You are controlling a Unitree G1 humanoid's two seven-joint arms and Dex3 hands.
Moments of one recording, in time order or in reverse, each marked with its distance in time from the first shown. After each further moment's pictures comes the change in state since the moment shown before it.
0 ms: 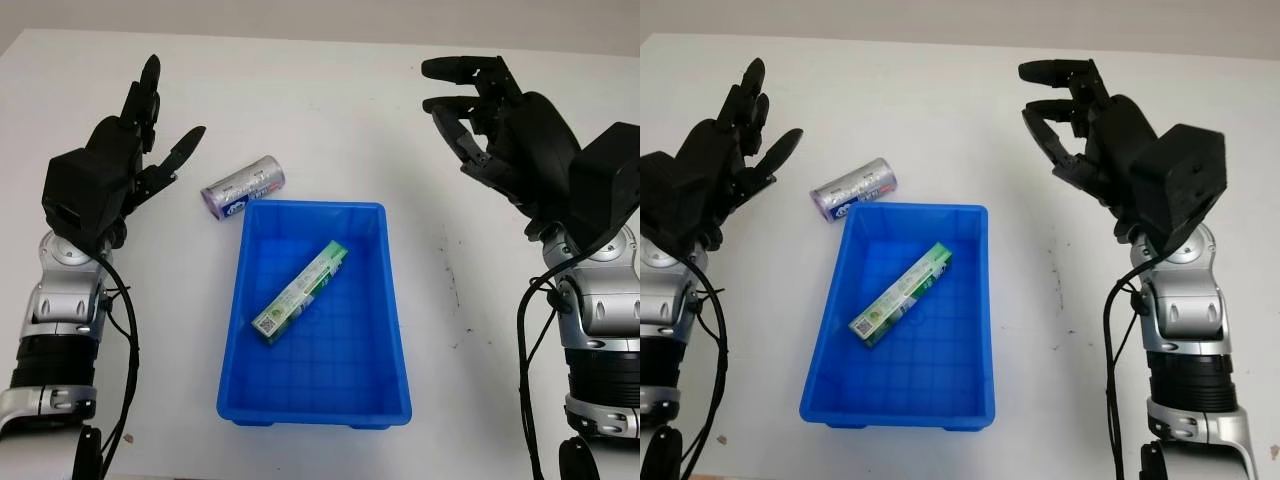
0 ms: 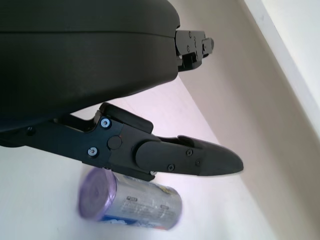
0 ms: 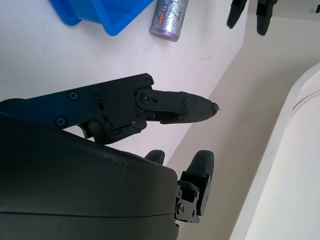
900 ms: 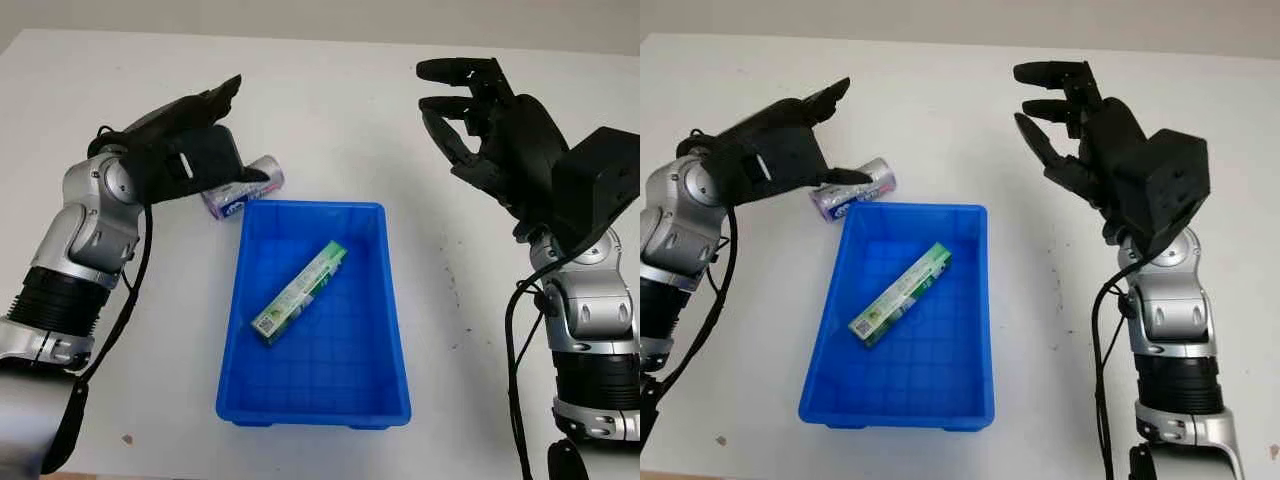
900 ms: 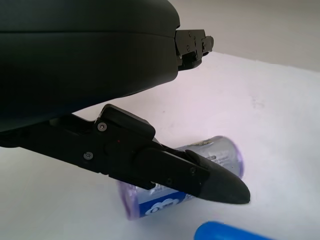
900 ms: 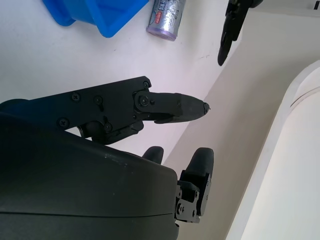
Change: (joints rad) left arm -0.197 0.104 -0.355 -0.030 0.441 0.139 -0.200; right arm 0.001 0.032 0.016 0.009 -0.030 -0.035 -0.026
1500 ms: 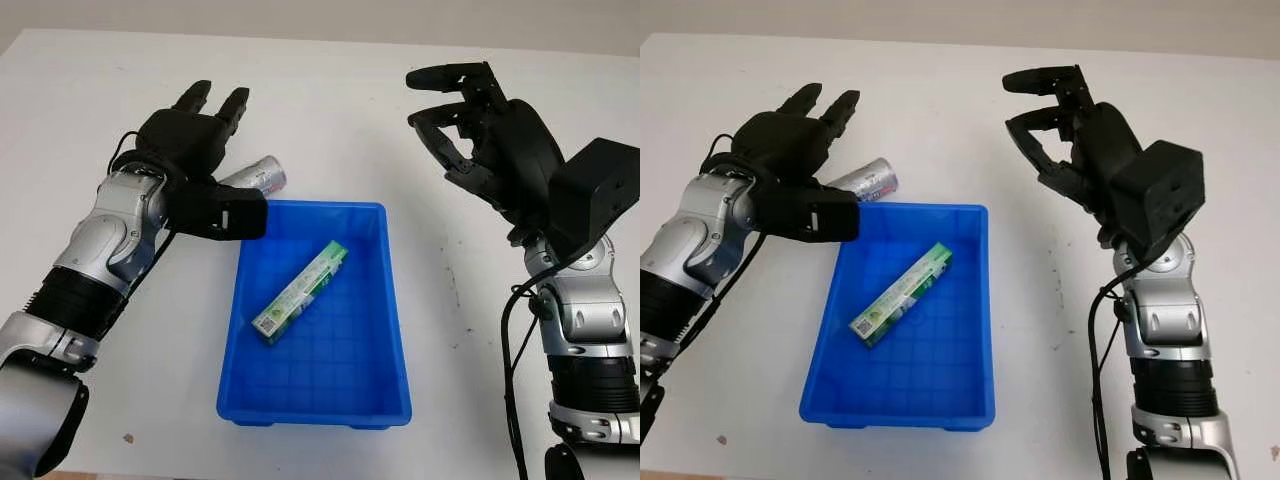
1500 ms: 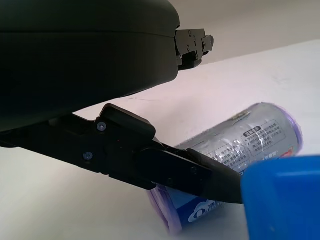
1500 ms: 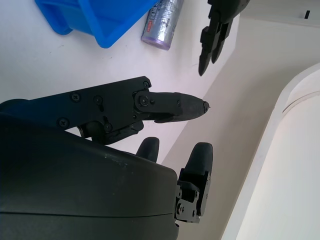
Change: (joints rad) left arm -0.026 -0.027 -0.108 0.128 0.243 -0.045 0.104; right arm 0.025 0.011 0.005 -0.042 0.008 -0.005 0.005
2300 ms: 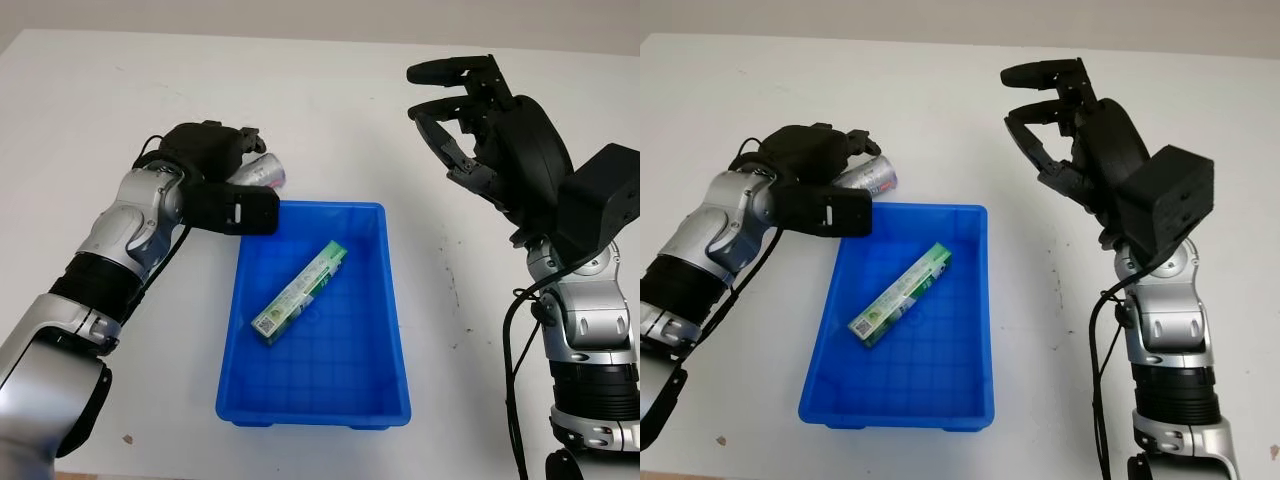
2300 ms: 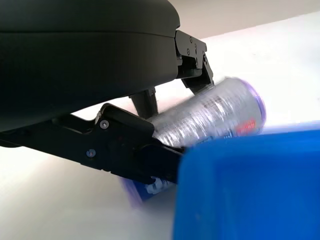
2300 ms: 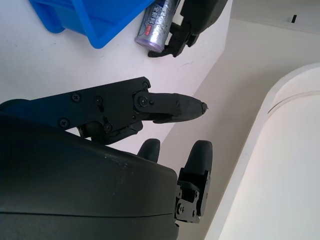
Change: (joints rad) left arm -0.083 -0.054 -0.075 0.194 -0.004 -0.119 0.051; right arm 0.011 0.000 -0.008 -0.018 0.019 -0.049 0.007
